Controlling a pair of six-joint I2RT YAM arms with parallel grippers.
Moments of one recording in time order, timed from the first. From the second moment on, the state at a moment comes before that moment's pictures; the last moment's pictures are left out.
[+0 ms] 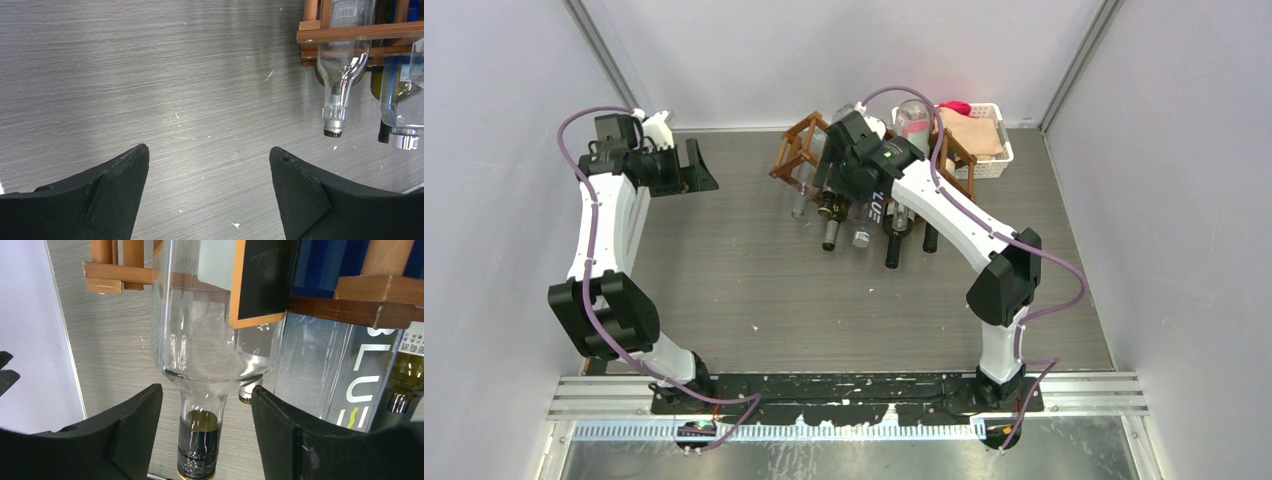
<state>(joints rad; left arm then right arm) 0.22 1.57 1.55 -0.86 0.51 0.06 0.72 1.89 1.96 -0.88 0.19 0.87</state>
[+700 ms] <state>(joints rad) 0.15 1.57 1.61 -0.94 0.55 0.09 0.73 1.92 1.93 -0.83 0.20 0.93</state>
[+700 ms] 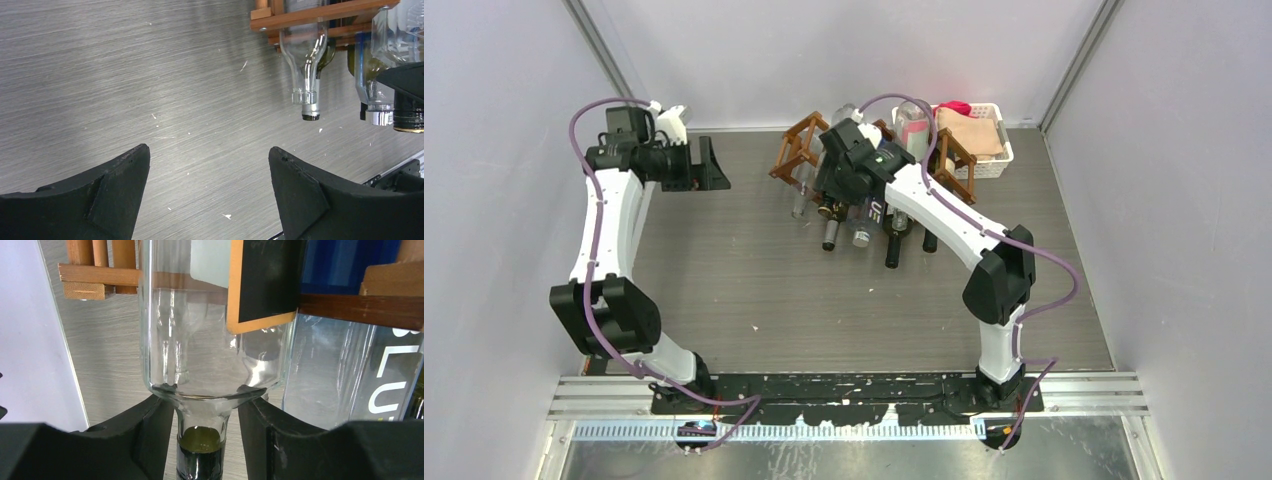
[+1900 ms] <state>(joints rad) -0.09 1.51 1.74 -1.00 0.63 0.38 0.73 1.55 1.80 -0.87 0.23 0.87</state>
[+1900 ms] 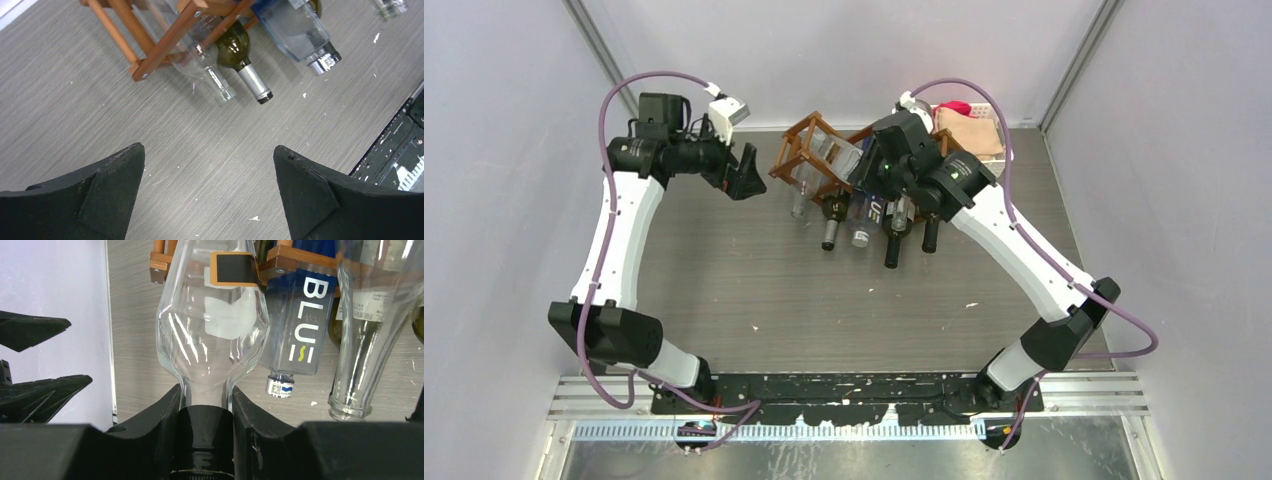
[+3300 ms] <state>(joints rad) -0.56 1.00 1.23 -0.72 0.56 0.79 0.96 1.54 1.85 -1.03 -0.15 0.76</state>
